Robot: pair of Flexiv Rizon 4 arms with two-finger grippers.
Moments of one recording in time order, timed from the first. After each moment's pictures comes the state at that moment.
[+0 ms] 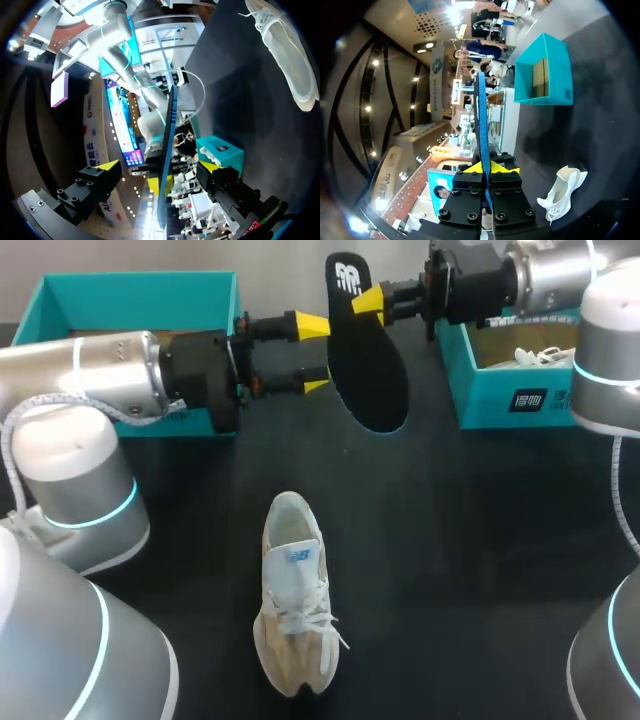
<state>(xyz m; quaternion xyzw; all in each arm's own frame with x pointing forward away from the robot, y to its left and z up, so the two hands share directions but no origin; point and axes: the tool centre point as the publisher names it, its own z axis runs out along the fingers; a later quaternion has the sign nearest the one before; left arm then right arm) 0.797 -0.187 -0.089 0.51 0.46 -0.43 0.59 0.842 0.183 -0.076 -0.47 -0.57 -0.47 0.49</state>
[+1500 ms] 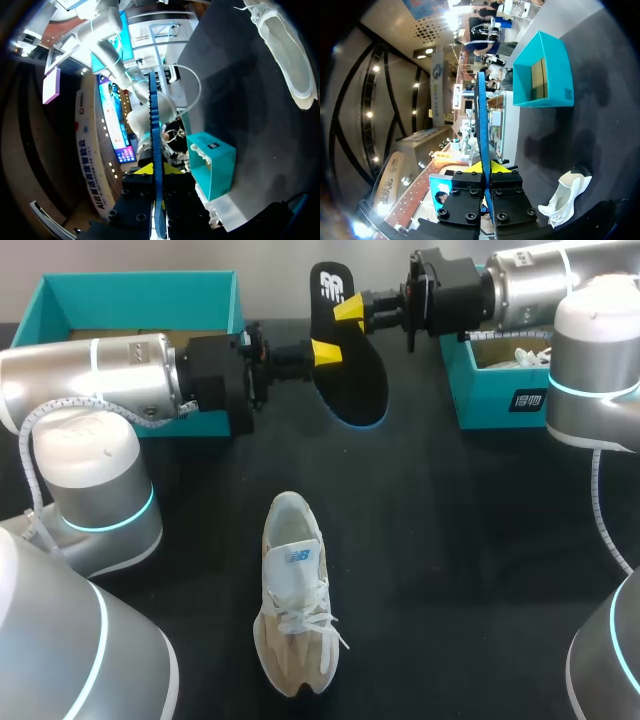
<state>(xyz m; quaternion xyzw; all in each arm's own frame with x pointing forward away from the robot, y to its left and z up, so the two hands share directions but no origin) 0.809 -0.197 -0.108 0.52 0.49 -0.40 0.58 0.849 0.203 -0.092 -0.48 -0.55 -0.47 0.49</state>
